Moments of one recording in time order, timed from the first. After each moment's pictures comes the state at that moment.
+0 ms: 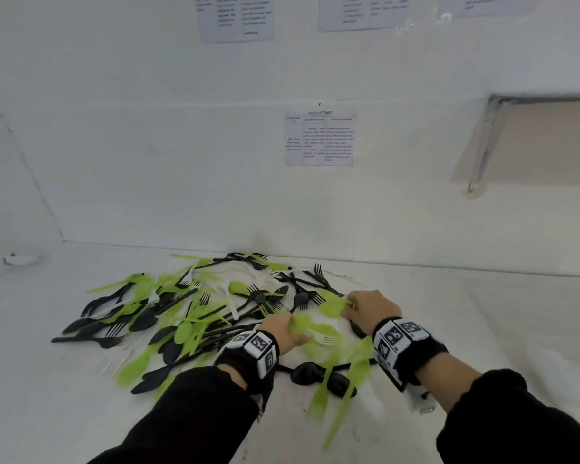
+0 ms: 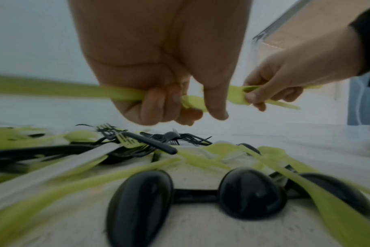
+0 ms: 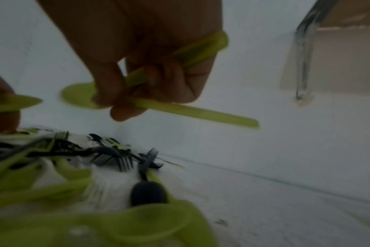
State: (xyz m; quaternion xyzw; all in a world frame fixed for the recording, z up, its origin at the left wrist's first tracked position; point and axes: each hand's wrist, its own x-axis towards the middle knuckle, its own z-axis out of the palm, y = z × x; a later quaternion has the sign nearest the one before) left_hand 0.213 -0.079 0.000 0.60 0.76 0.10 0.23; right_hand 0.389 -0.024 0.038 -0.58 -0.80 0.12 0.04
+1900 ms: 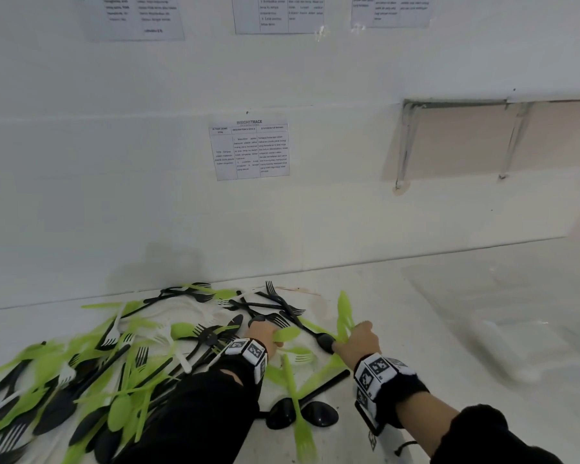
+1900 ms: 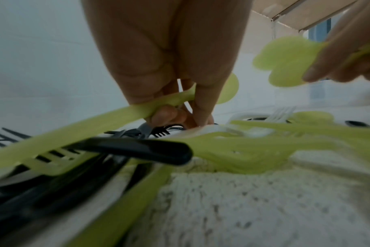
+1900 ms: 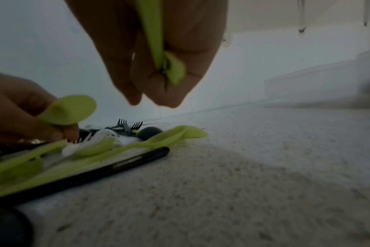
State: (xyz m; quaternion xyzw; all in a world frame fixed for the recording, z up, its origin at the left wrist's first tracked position) left_hand 0.218 0.006 -0.008 0.73 0.67 -0.01 0.15; right_hand 0.394 -0.028 0.001 -0.76 -0.53 0.32 0.20
